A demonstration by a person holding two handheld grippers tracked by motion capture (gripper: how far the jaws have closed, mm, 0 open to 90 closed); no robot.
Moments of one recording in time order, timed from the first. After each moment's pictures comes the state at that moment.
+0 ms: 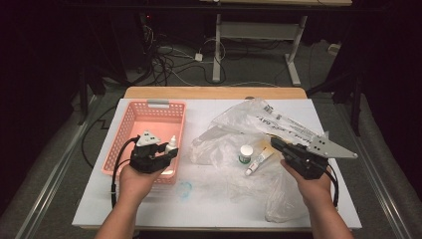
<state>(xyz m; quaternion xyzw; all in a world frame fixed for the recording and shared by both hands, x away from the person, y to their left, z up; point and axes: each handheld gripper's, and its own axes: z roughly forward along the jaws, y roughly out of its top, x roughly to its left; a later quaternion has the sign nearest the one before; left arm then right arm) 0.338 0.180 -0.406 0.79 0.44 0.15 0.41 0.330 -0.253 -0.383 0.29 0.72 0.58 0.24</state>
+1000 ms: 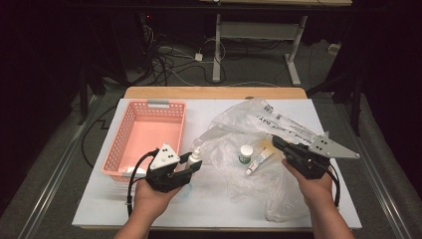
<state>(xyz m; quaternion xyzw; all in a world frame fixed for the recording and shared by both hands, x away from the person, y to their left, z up) 0.291 0.125 -0.387 0.80 0.34 0.15 0.47 0.330 -0.256 -0.382 0.29 0.72 0.58 0.25</state>
